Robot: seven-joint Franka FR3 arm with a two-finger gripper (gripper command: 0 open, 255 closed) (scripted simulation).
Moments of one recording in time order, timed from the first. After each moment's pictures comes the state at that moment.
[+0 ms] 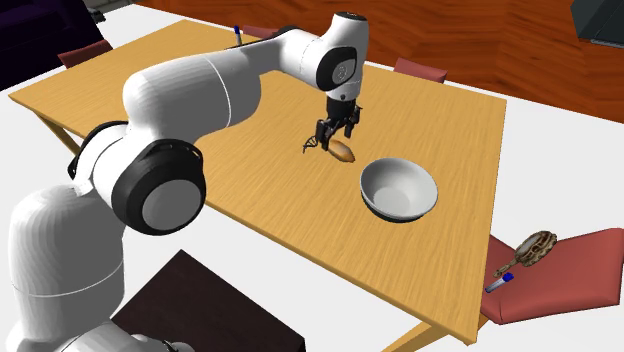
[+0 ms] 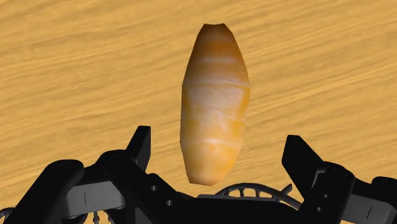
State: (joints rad) arm 0.10 0.54 -0.32 -1.24 0.15 1.70 -1.46
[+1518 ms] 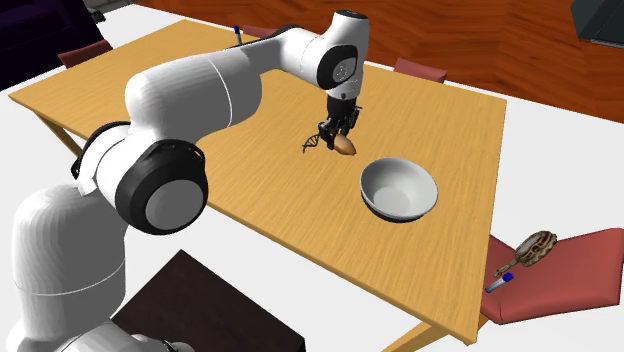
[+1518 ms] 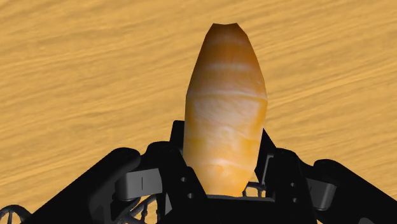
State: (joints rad) arm 0.09 0.55 -0.31 -1.21 0.16 1.69 -1.47
